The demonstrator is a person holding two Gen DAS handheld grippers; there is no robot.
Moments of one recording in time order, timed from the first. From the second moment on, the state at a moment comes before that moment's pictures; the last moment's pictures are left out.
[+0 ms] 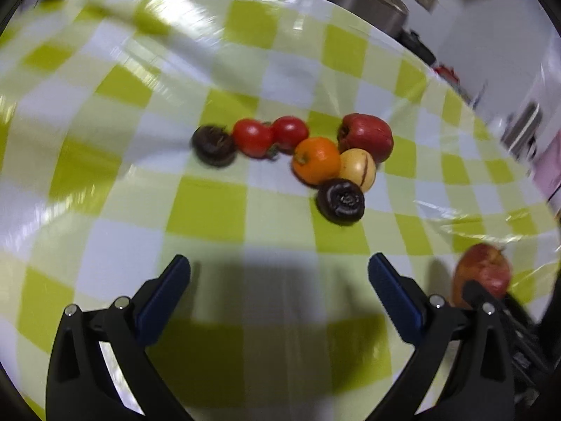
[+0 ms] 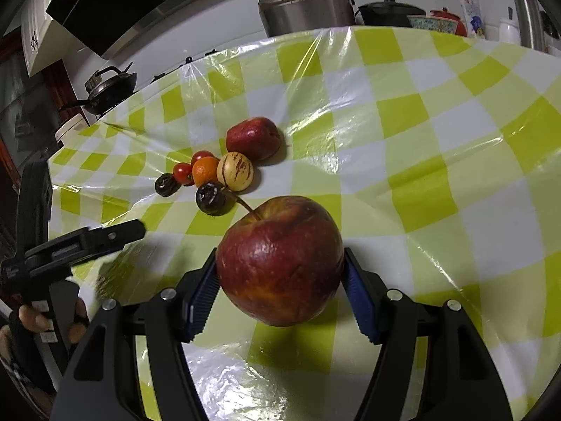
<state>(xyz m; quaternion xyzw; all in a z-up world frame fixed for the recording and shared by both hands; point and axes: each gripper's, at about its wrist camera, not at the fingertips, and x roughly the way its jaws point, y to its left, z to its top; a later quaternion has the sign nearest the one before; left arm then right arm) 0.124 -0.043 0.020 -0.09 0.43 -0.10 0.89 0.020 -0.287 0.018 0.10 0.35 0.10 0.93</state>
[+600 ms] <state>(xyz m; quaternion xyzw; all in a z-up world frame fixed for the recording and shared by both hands) 0.179 -0.122 0.004 0.05 0.45 -0.14 0.88 0.029 -0.300 0.010 0.14 0.37 0.11 0.91</state>
